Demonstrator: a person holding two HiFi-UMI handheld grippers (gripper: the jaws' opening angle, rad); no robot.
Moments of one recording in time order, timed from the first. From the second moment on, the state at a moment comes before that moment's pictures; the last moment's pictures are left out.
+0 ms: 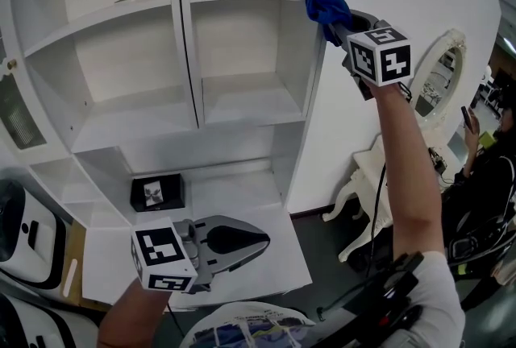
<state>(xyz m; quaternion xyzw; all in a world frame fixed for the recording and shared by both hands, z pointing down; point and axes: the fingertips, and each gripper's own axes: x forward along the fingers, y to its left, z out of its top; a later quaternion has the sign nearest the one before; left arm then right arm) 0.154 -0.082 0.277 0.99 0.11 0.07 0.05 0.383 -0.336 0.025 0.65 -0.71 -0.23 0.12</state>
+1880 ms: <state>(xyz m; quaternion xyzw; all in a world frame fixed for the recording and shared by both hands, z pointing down) 0.139 -0.069 0.303 0.99 0.10 0.08 0.07 0.387 -0.340 0.248 0.65 -0.75 -0.07 0.13</state>
